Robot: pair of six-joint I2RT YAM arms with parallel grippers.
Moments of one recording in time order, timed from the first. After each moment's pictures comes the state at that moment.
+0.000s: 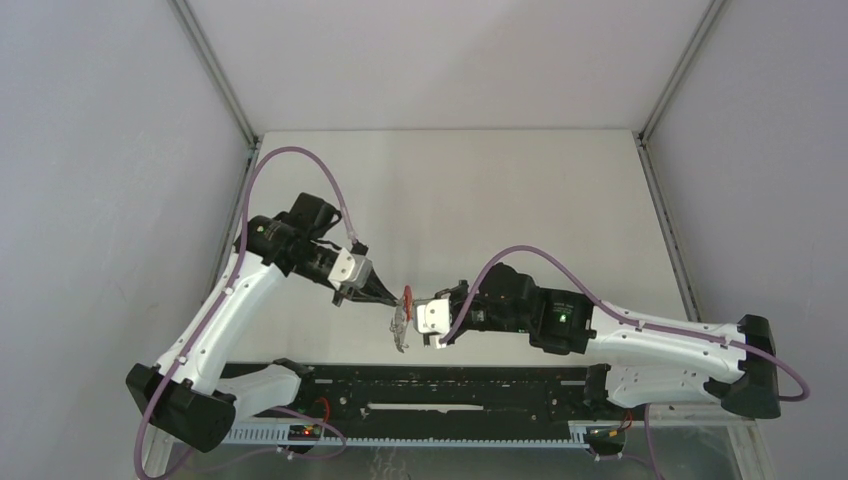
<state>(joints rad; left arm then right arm) -0.40 1.13 1.19 -1.36 1.23 1.41 1.26 1.09 0.93 -0.15 -0.11 -0.66</state>
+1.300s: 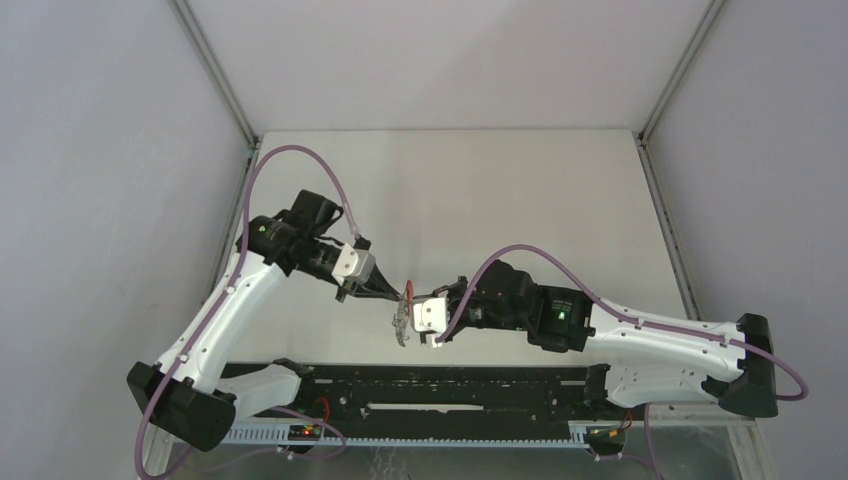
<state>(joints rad) -0.40 1.13 1.18 -1.27 1.23 1.32 1.26 1.11 0.96 -0.18 -0.09 -0.70</state>
